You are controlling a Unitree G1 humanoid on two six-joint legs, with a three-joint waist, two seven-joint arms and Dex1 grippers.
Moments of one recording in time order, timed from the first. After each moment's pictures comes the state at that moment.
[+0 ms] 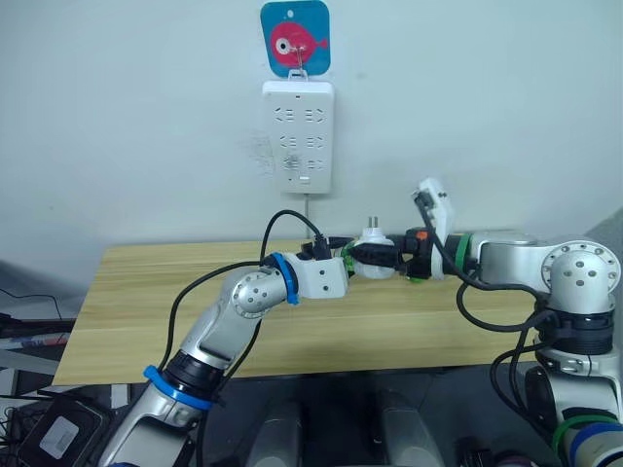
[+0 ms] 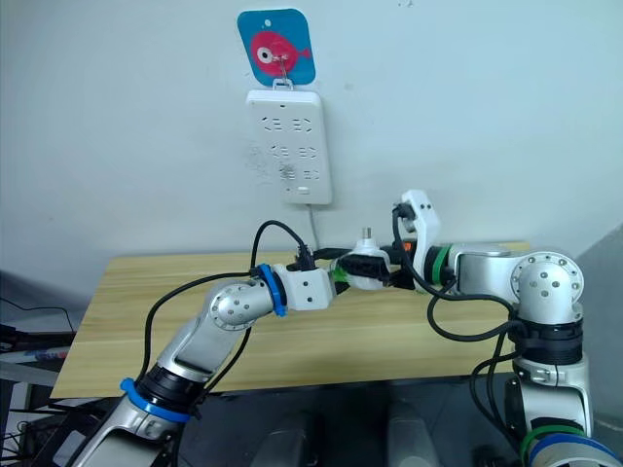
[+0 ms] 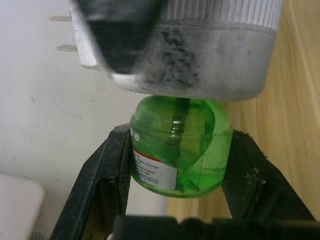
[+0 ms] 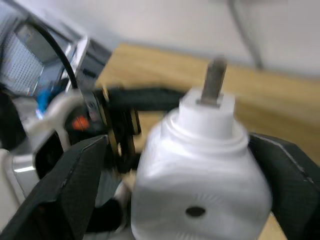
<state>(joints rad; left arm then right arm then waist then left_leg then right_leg) -0.39 0.35 -0.31 -0.07 0.28 -0.05 -0.67 -0.64 -0.51 -0.13 -0.30 1.24 1.30 0.06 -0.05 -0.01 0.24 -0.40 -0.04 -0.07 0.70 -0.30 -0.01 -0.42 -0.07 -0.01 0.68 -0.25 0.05</state>
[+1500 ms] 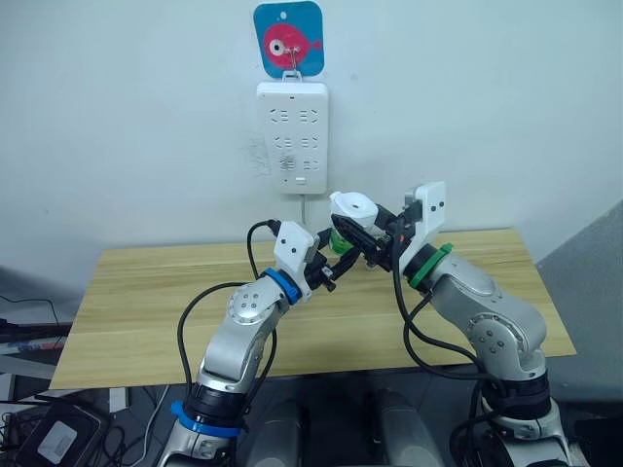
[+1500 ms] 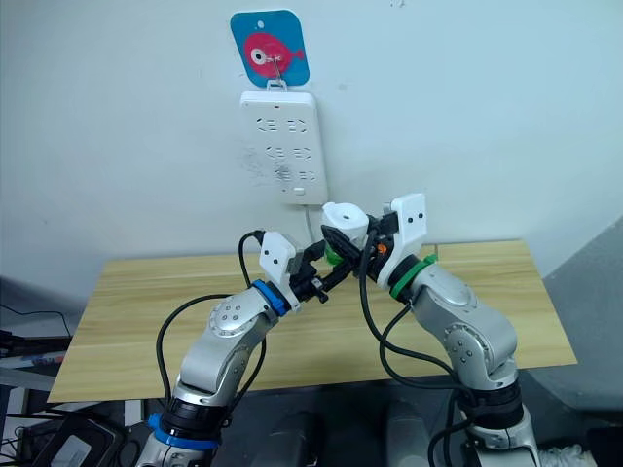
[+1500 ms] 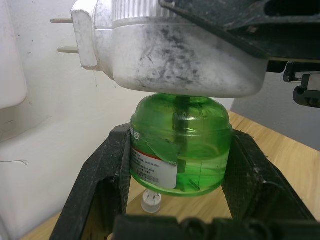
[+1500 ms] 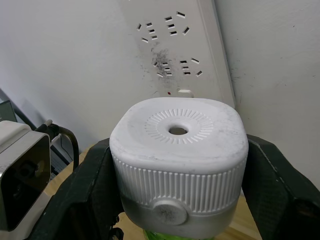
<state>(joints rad) -0.28 0.17 -0.17 -0.22 -0.18 0.29 -0.53 -0.41 -0.19 0.06 -0.48 0.65 0.78 0.20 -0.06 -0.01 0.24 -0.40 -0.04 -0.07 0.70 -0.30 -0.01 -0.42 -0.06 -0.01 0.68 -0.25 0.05</state>
